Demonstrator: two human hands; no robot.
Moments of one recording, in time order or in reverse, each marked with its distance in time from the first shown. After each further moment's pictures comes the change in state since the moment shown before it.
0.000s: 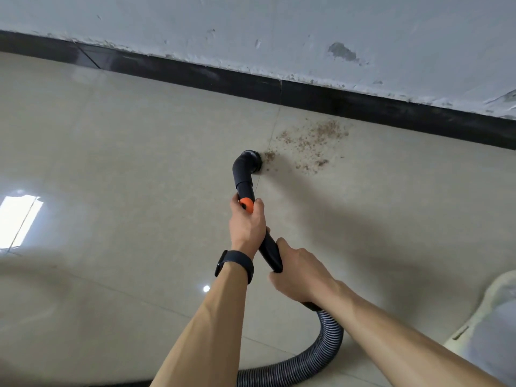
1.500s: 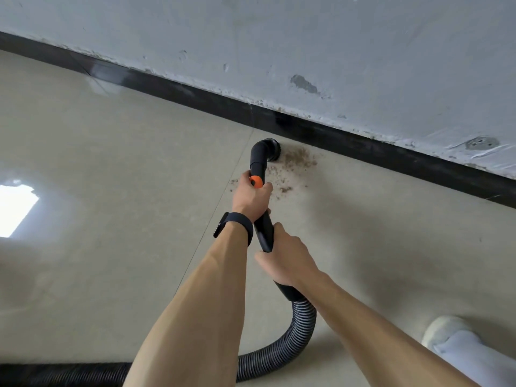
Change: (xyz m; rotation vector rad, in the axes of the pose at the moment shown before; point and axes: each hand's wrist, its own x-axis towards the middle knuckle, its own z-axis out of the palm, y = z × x) left_hand 0.044 0.079 0.116 0.095 -0.068 0.071; right_hand 0.035 0.069 -0.092 0.165 0.111 0.003
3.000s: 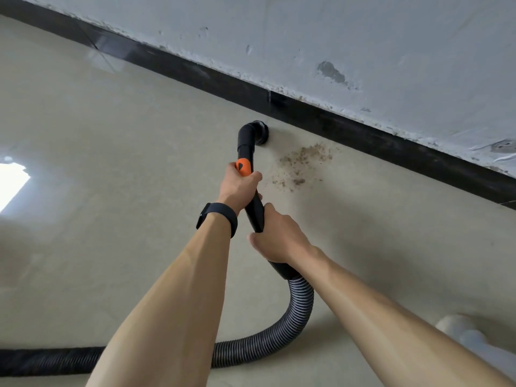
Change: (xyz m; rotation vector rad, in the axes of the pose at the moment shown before) left_hand 0.009 -0.018 -0.054 -0.125 0.013 -0.061; right_hand 0.021 -0.043 0.013 -0.149 -0.047 -0.062
